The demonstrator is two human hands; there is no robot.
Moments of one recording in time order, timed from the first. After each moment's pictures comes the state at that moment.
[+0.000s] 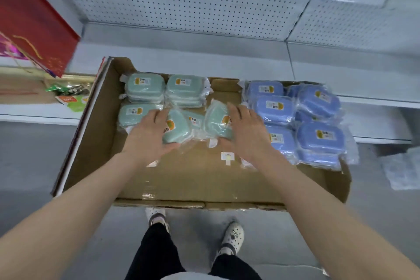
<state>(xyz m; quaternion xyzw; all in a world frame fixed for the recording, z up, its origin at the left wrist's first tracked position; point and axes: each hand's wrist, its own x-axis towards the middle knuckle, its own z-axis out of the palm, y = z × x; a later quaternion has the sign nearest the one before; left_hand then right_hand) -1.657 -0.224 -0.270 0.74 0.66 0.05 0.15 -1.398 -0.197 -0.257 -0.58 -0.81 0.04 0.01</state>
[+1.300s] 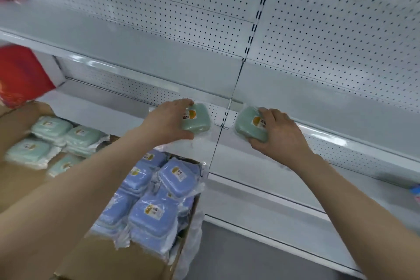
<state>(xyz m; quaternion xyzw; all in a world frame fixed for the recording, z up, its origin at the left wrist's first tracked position) -1.187 -0.053 -0.081 0.69 0.69 0.19 0.08 -0.894 0.011 -0.067 -0.47 -0.87 -0.09 0.13</state>
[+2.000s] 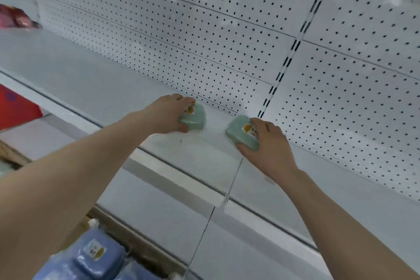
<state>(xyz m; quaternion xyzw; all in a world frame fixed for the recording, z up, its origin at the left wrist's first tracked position) -1.270 0.211 -0.030 0.68 0.72 0.17 0.02 -0.989 0.284 -0.042 -0.43 -0.87 -0.05 0.22</state>
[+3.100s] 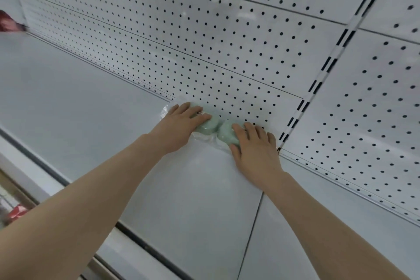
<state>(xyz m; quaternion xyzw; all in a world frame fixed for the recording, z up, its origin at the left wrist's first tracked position) -1.316 0.384 -0.118 0.70 0.67 0.16 -0.16 -1.078 0.443 -0.101 -0.42 -0.90 -0.12 0.10</state>
